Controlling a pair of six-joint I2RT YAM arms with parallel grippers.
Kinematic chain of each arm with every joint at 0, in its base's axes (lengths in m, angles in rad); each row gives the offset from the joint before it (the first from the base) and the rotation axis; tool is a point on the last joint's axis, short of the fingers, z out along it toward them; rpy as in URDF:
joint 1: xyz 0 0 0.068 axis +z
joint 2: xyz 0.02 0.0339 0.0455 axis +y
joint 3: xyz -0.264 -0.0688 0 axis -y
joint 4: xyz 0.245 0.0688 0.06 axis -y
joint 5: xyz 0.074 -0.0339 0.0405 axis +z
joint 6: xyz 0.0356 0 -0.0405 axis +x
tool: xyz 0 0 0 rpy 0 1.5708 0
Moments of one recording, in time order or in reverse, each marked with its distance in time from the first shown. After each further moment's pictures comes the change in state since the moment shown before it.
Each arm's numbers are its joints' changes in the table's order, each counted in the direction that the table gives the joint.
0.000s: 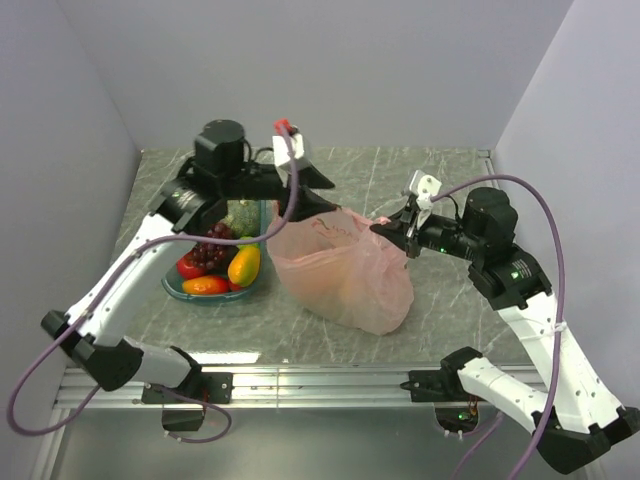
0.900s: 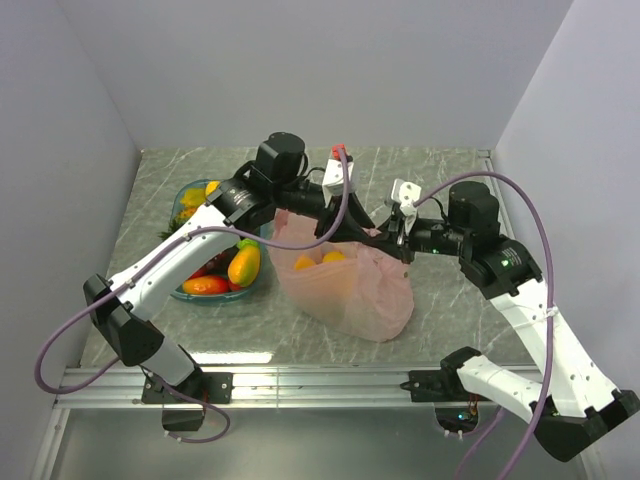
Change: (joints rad) left arm -0.173 0.196 0.021 0.024 -0.194 0.024; right arm 0.029 0.081 0.043 -0.135 0.117 -0.121
